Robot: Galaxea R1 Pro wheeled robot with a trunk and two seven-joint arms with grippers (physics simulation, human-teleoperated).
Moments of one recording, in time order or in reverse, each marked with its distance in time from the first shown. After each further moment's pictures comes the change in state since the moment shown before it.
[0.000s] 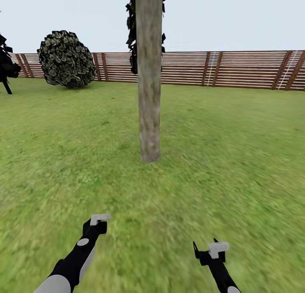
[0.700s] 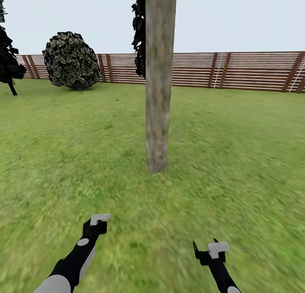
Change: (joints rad) left arm 0.000 0.000 -0.001 0.000 0.000 0.000 0.000; right arm 0.000 0.000 -0.001 0.000 0.000 0.000 0.000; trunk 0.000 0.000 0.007
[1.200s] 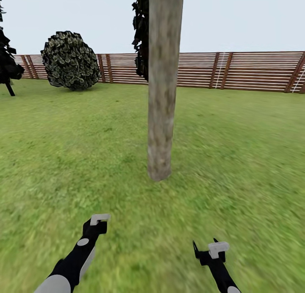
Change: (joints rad) left arm 0.000 0.000 0.000 0.000 0.000 0.000 0.000; right arm 0.000 0.000 0.001 0.000 0.000 0.000 0.000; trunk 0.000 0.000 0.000
